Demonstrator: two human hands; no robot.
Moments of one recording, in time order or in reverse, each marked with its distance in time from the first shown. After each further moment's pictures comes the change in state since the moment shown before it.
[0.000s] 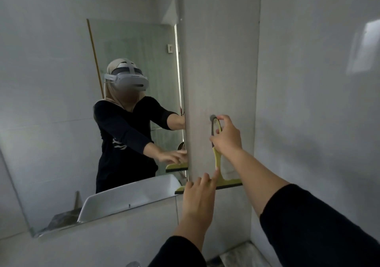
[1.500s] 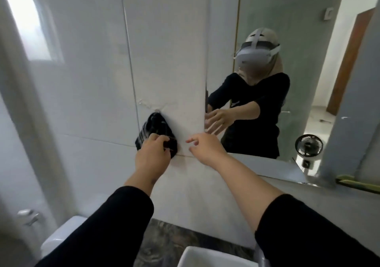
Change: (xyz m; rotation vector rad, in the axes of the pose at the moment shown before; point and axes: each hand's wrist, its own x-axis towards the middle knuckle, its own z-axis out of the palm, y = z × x) left_hand -0.270 -0.324 -0.107 -0.053 0.243 -0.978; right_hand -0.246 -0.182 0.240 -0.075 -0.936 -0.568
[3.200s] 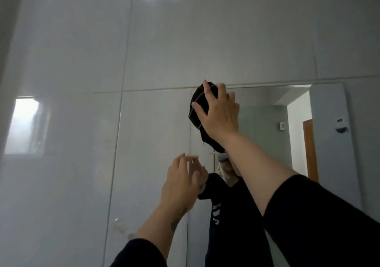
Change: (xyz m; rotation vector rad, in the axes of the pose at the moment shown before) left_hand 0.122 0.166 -0.108 -0.457 0.273 0.365; right_hand 0.089 -0.140 -0.271 -0.476 1.101 -0.441
